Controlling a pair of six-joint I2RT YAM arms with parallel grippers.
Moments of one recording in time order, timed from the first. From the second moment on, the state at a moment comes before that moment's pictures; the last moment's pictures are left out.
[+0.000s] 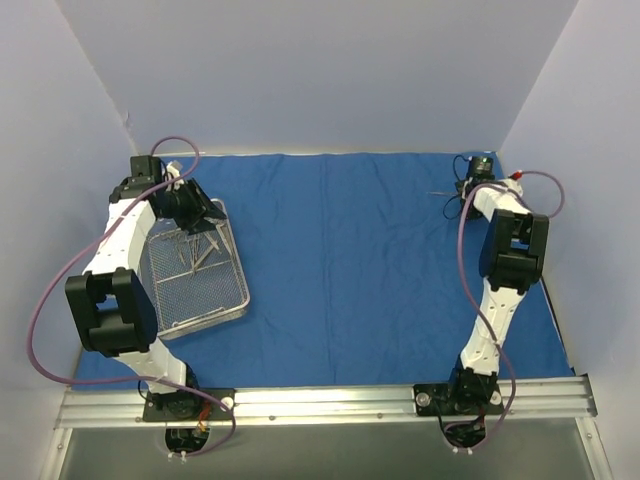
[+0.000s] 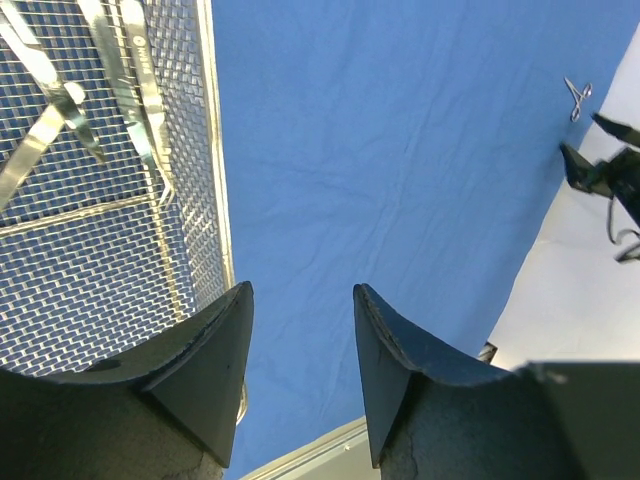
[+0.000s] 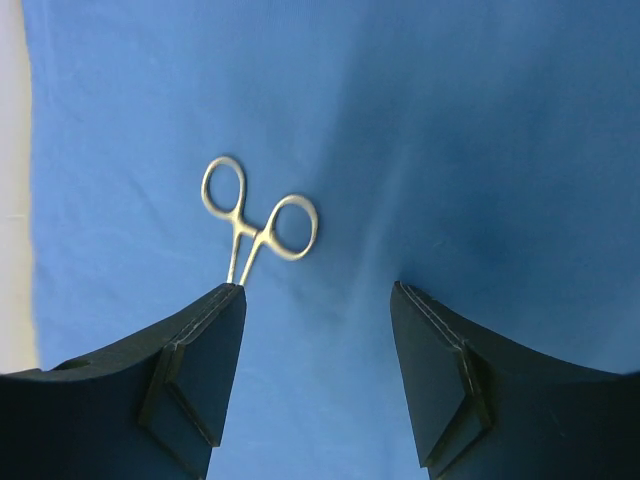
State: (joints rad) left arm 0.10 1.67 1.43 -0.76 0.52 -0.54; right arm -0.17 2.18 1.56 -0.26 0.34 1.20
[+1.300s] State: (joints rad) left arm 0.29 1.91 1.60 -0.97 0.02 -0.46; right arm 0.19 1.91 1.63 -0.61 -0.10 0.51
